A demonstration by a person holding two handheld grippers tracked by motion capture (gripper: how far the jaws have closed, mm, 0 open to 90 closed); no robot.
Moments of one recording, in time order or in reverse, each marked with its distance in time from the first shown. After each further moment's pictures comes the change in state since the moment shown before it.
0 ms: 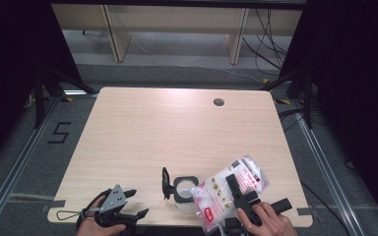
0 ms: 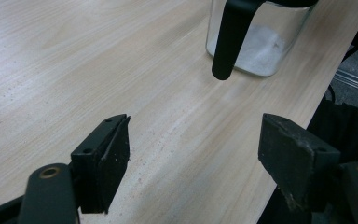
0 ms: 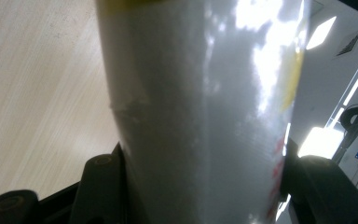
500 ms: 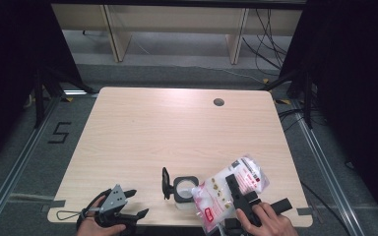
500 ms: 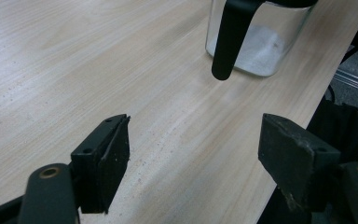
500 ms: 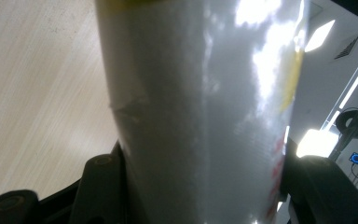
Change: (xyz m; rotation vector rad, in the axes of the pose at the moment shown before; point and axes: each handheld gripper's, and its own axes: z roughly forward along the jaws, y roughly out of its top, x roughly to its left) left arm 0.000 0.000 0.000 -0.001 0.000 0.000; right arm 0.001 0.001 -0.003 0.024 0.002 0.028
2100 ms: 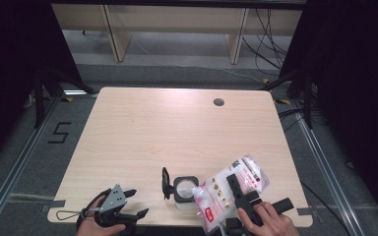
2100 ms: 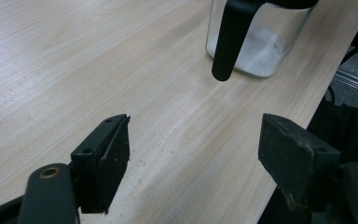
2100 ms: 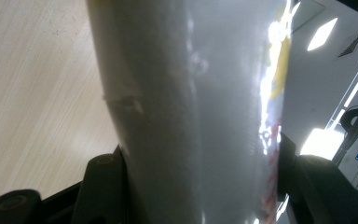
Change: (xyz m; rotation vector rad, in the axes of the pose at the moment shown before) left arm -0.001 -0.001 0.000 -0.007 0.003 -0.025; right arm -0.004 -0.003 -0.001 -0.008 0.013 0.009
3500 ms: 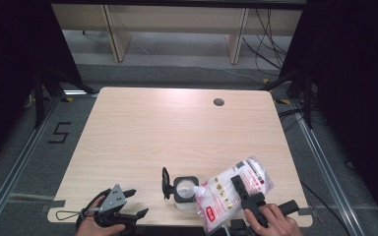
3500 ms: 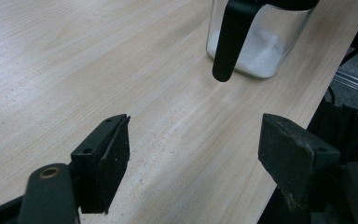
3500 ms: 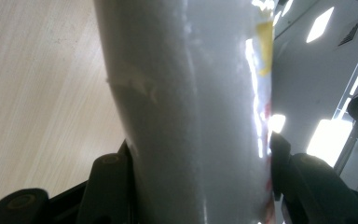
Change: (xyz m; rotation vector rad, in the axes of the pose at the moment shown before) left arm 0.001 0.000 -0.001 0.006 0.001 0.002; right arm 0.001 -0.009 -0.006 -0.028 0.002 0.071
